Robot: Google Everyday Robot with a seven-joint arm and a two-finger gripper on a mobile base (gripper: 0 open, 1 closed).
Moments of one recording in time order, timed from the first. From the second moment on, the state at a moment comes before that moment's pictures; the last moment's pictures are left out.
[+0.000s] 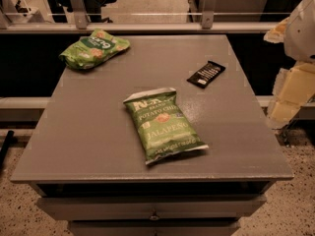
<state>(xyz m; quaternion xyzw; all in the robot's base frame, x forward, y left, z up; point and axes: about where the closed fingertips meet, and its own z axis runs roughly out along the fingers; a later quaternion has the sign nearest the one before) 0.438 -0.213 0.988 -0.60 0.78 -0.05 0.18</state>
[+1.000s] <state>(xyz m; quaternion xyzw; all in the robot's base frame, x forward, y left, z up) 0.508 -0.142 0.990 -0.60 0.76 0.00 0.25</state>
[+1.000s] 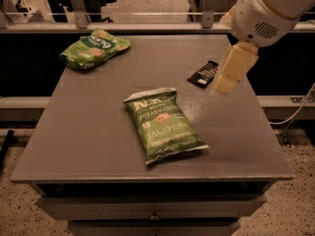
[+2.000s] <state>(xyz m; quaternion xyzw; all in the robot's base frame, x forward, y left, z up) 0.568 -0.055 0.987 -0.60 0.73 0.07 0.33</state>
